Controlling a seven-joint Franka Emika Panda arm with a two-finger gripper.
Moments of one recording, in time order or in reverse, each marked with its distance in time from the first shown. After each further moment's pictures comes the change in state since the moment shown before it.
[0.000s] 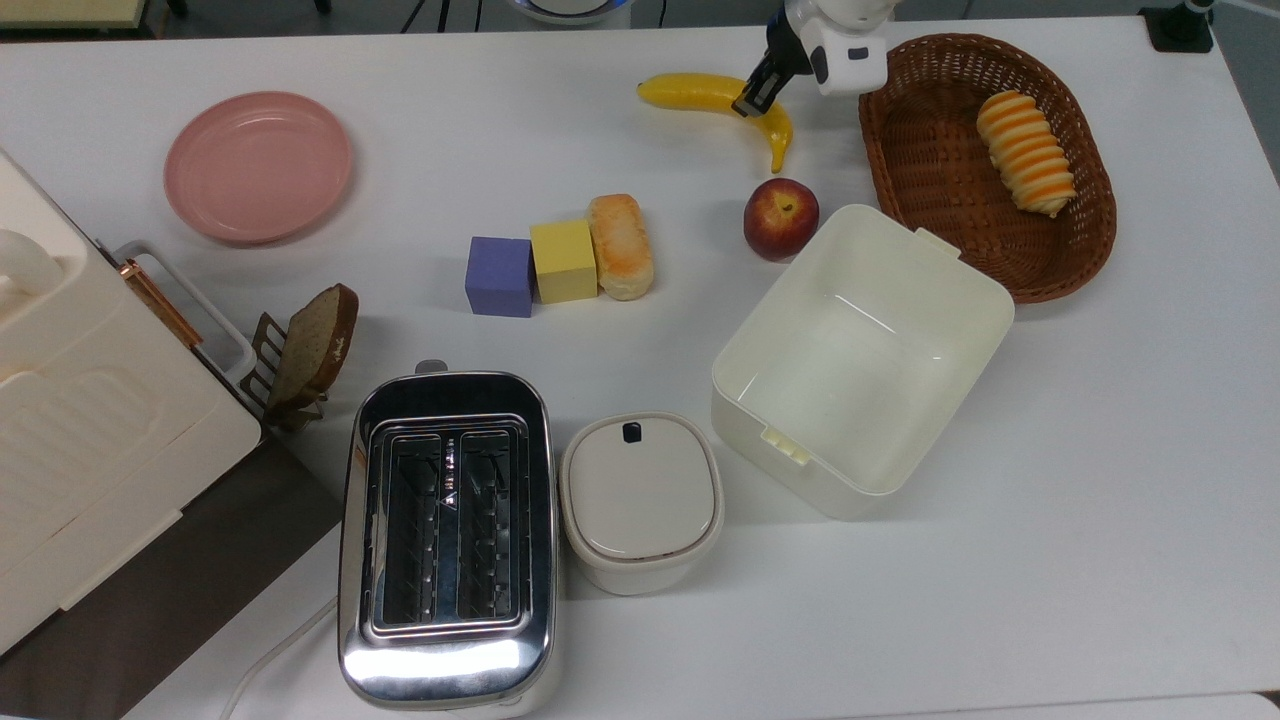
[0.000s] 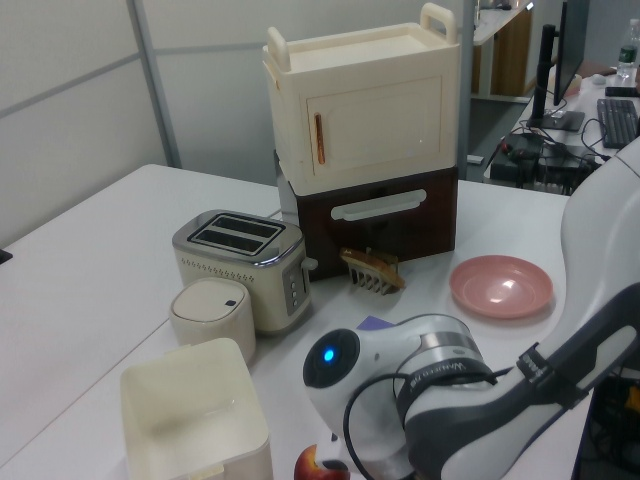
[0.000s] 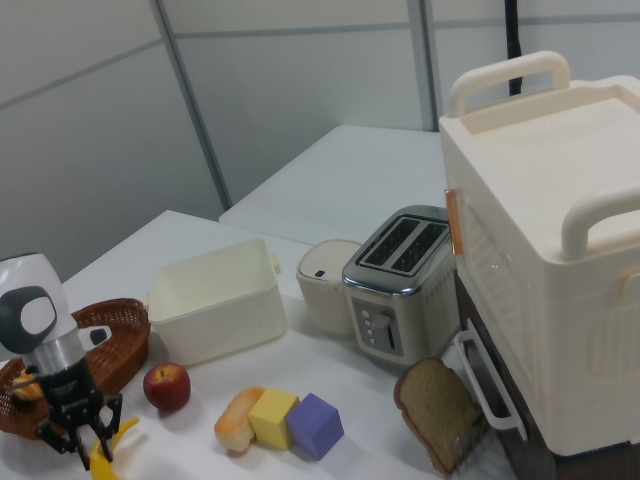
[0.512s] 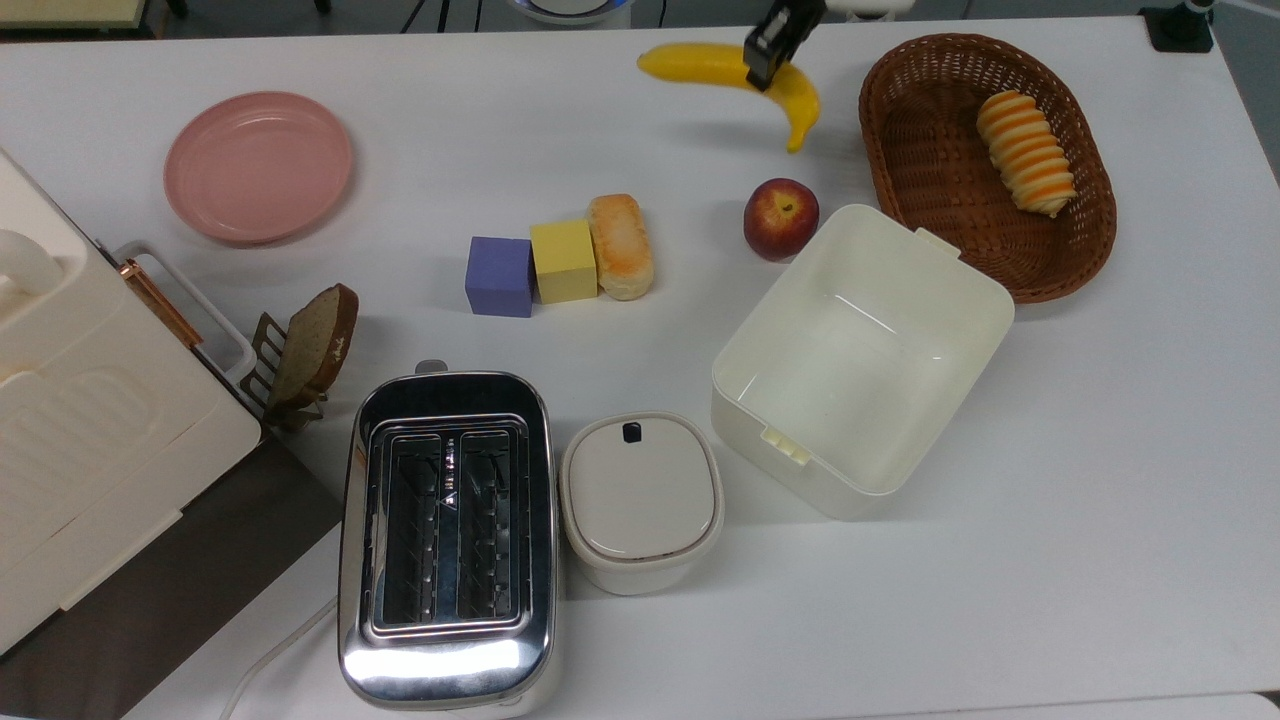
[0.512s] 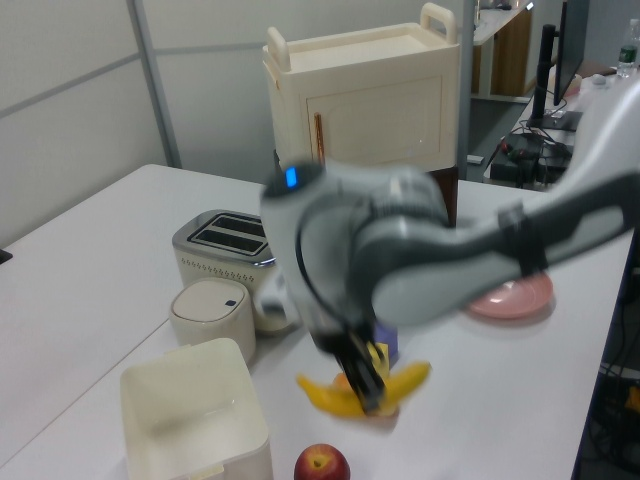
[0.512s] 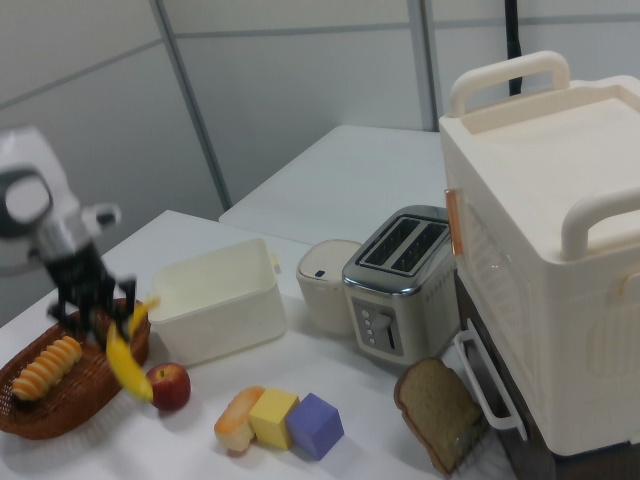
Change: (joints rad) arm -0.125 -0.051 -0.012 0.400 0.006 -0.226 0.015
